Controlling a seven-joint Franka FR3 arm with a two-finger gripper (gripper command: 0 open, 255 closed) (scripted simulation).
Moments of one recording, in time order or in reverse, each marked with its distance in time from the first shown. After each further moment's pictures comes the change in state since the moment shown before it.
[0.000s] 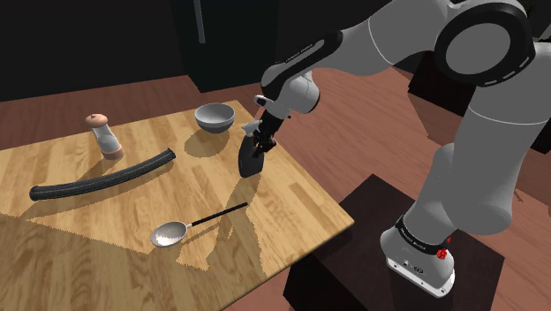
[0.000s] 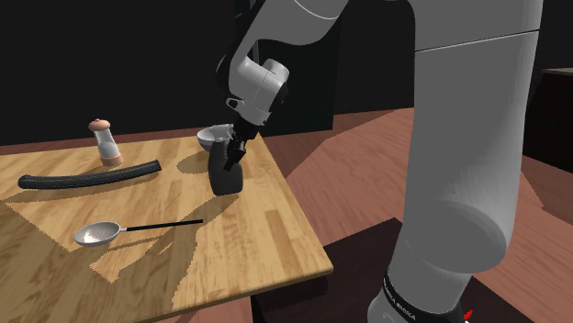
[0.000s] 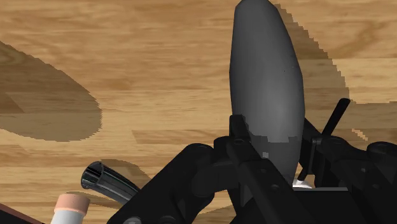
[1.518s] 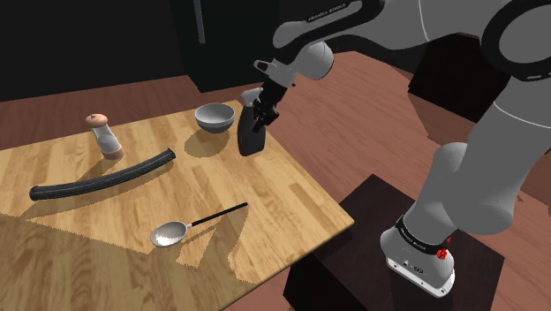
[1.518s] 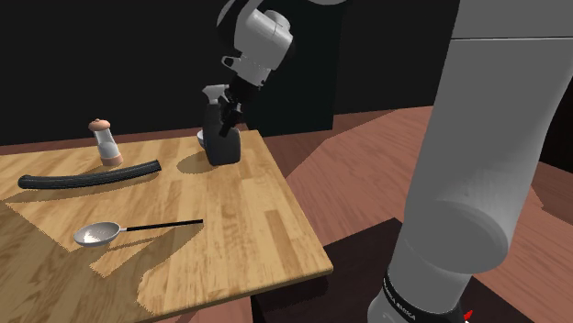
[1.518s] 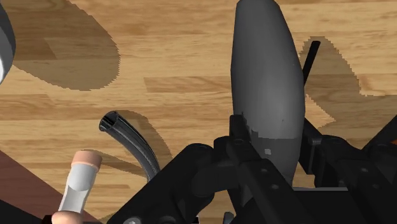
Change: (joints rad) arm 0.011 -0.186 -0.034 0.063 -0.221 -0.166 0.240
